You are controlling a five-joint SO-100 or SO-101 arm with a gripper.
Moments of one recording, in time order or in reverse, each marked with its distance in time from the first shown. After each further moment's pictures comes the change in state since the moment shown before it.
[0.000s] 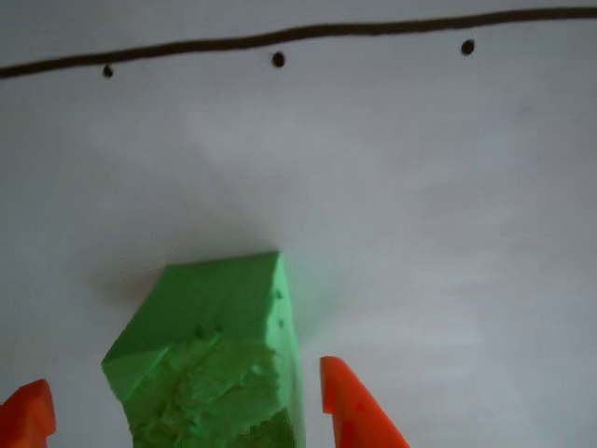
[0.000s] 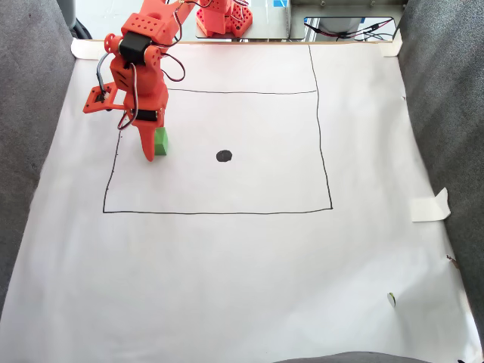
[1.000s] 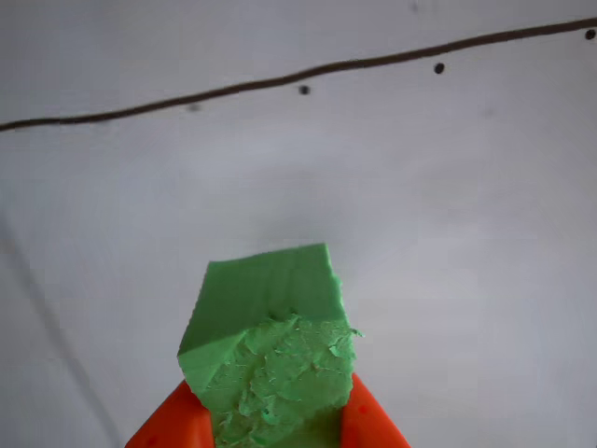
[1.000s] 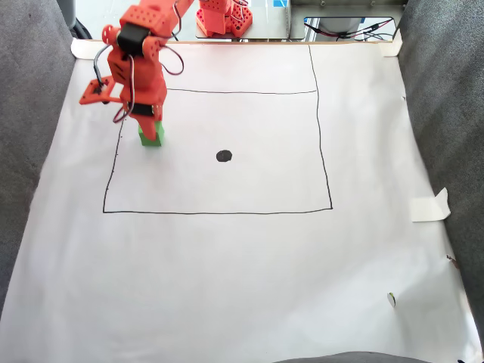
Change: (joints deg) arm 0.3 9.7 3.0 -0.4 4.8
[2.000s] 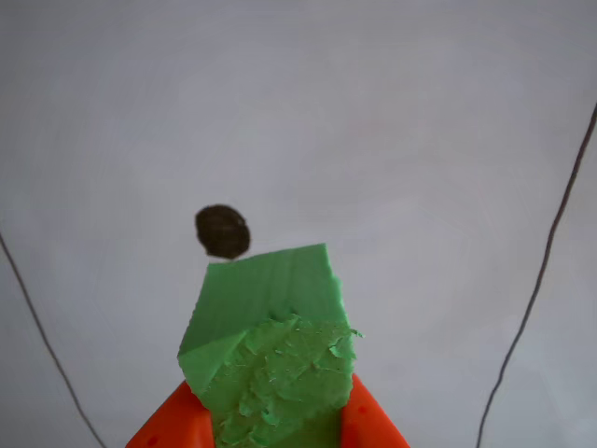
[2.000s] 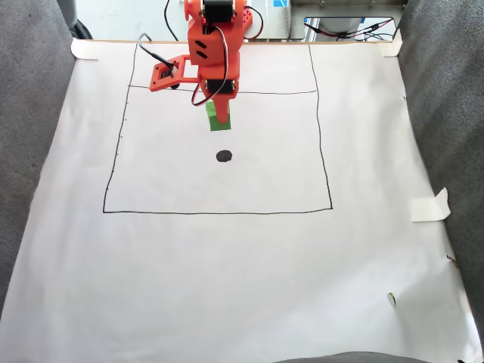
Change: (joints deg) arm -22.1 5.6 1.8 10.4 14.6
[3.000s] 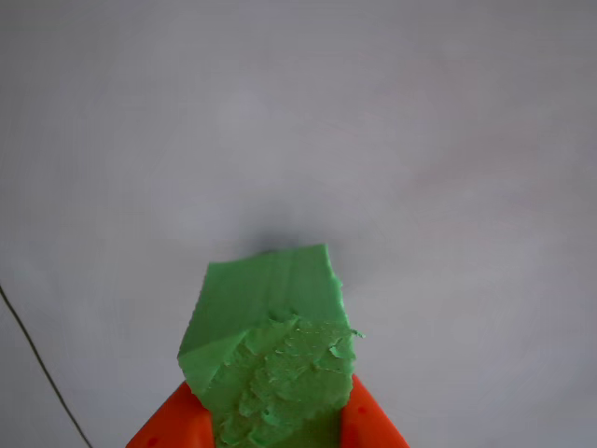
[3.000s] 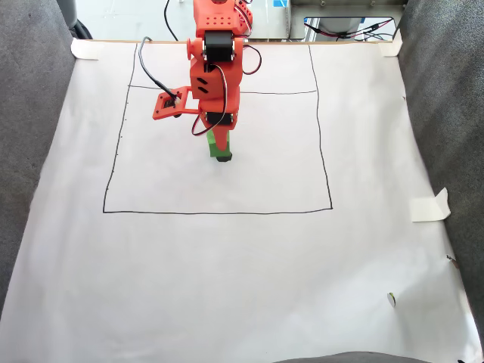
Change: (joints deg) arm 0.7 -17.0 -14.8 -4.5 1.9
